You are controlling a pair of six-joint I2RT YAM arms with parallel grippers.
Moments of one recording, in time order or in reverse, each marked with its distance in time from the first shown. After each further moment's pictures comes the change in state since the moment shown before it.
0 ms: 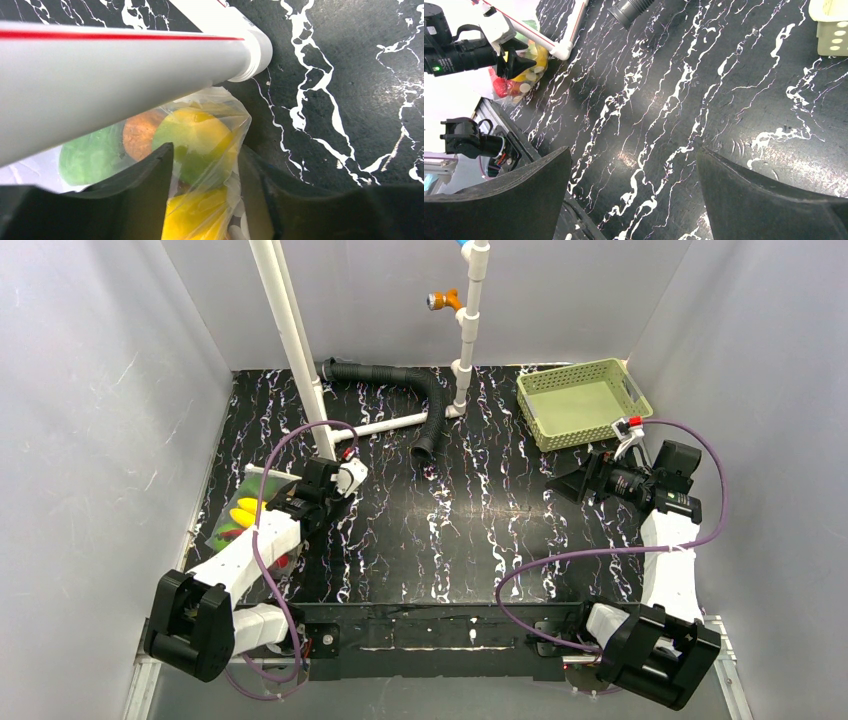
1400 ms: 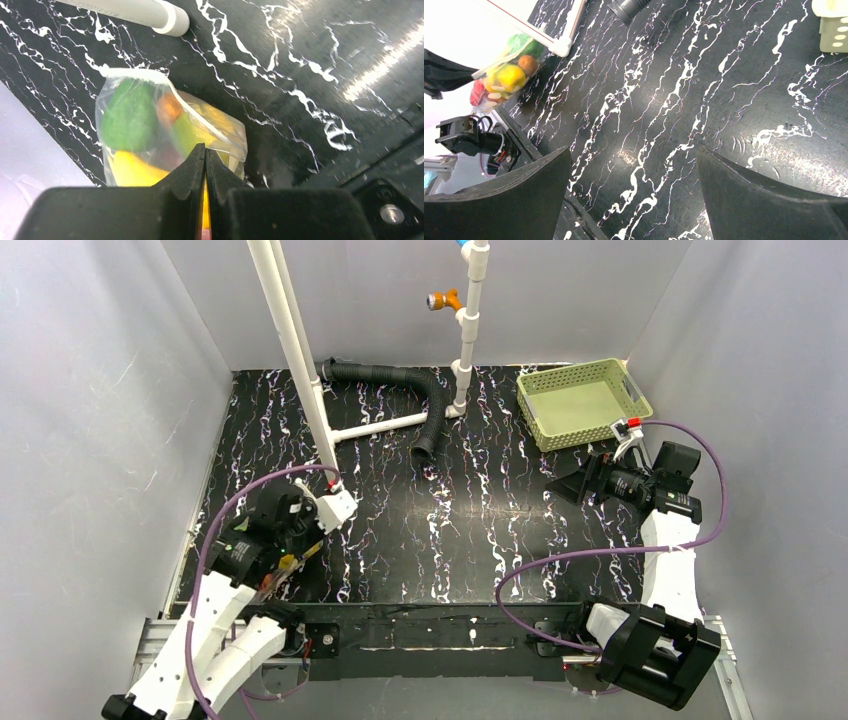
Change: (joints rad) left arm -0.027 -0.497 0.108 -0.549 0.290 0.126; right arm 0.000 0.000 0.001 -0.023 0.000 -0.022
